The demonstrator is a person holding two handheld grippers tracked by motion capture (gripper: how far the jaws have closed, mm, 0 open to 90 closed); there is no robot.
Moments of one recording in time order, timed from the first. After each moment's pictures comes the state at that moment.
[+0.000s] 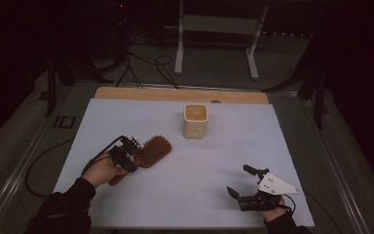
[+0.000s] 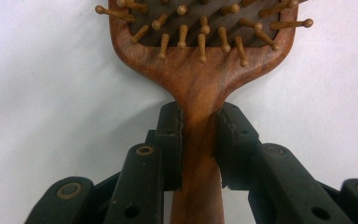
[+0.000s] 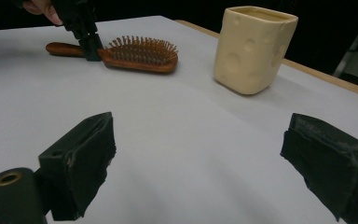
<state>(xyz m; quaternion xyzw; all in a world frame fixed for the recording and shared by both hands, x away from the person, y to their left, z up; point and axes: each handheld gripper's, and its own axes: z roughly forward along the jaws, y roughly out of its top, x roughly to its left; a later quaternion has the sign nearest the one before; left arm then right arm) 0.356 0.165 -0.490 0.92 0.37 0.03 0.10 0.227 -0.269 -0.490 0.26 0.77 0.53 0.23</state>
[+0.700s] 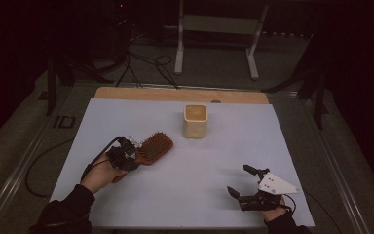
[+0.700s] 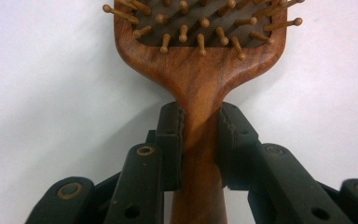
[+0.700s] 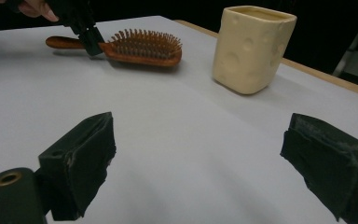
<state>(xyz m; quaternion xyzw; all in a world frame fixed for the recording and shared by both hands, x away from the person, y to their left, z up) 0.344 0.169 -0.481 0.91 0.38 0.07 0.18 0.227 -0.271 -0.490 0.27 0.77 0.53 0.23</state>
